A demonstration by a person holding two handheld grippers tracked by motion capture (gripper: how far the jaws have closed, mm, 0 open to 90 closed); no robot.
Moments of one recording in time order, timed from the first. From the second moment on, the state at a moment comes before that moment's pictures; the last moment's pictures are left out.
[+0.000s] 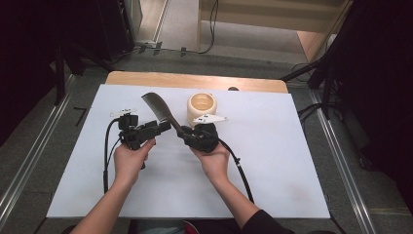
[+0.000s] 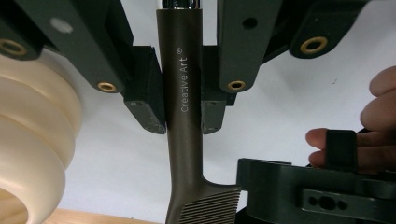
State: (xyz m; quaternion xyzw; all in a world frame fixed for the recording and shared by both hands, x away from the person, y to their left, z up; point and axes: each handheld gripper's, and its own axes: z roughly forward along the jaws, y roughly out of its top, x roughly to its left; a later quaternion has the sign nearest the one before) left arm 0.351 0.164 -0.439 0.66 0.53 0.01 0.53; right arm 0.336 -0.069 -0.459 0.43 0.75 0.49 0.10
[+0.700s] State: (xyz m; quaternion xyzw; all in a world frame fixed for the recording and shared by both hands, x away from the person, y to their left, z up) left arm 0.366 0.152 -0.446 0.64 0.56 0.01 0.53; right arm 0.335 -0.056 -0.459 0.43 0.74 0.51 0.09
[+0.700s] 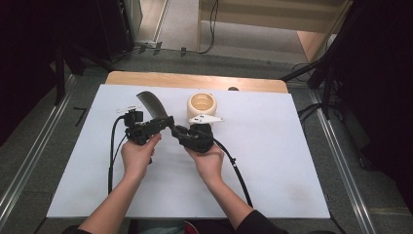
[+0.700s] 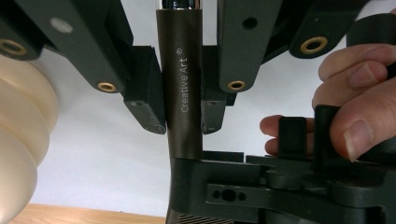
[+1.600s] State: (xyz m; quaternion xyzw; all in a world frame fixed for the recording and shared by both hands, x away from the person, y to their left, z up) left arm 0.371 0.156 -0.453 0.61 0.57 -0.06 0.55; right arm 0.333 -0.050 -0.461 0.43 0.74 0.51 0.09
